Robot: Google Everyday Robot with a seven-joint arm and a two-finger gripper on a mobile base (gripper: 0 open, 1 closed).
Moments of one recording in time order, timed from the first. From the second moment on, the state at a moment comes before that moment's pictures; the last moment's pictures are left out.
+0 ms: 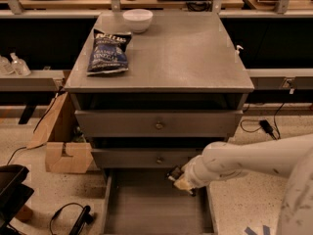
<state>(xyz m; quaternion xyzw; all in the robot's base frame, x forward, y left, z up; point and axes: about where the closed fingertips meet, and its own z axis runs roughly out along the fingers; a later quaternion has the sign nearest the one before) 0.505 -0.101 0.495 -0.50 0.83 0.09 0.21</state>
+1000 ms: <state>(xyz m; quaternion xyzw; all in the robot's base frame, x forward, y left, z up) 0.532 -0.135 0.524 -0.46 0.86 0.11 0.21</state>
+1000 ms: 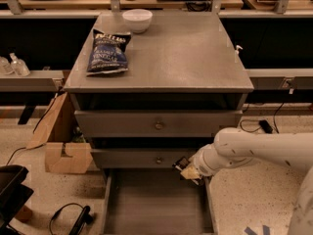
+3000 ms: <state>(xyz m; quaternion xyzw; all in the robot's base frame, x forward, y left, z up) 0.604 -0.085 0.930 -0.44 0.83 0.01 0.35</state>
